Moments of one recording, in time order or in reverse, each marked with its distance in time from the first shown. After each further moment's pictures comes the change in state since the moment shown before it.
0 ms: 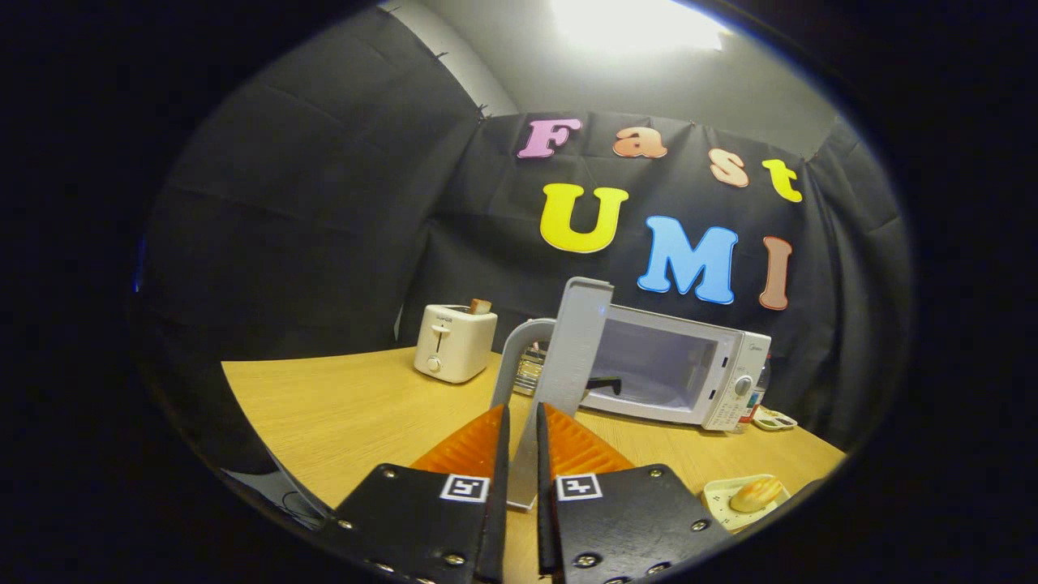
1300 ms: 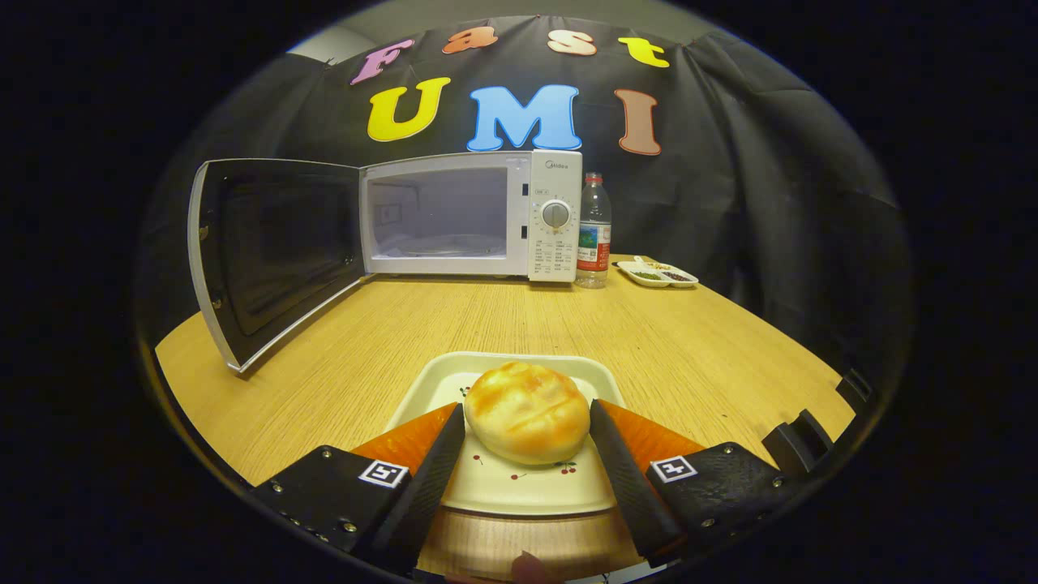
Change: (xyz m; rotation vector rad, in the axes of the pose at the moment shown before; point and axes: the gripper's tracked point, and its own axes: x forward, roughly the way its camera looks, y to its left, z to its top) arm -0.057 -0.263 -0.200 0.295 0.437 -0.287
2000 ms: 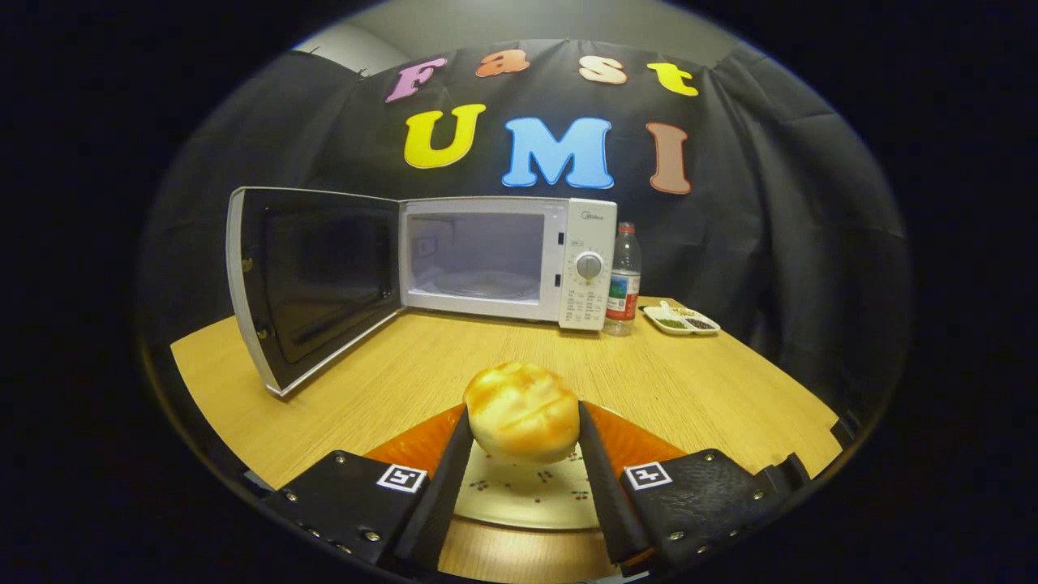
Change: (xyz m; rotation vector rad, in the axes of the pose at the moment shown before) arm -0.019 0.027 0.059 -0.104 -0.147 0.084
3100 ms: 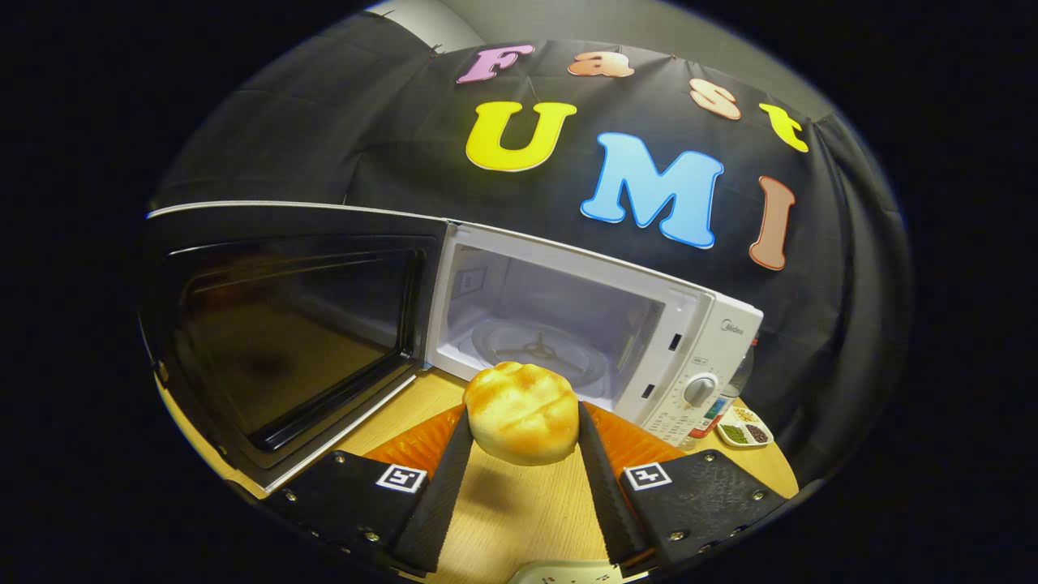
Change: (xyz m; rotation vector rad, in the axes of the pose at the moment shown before) arm 0.161 0.083 0.108 -0.207 -0.005 0.095
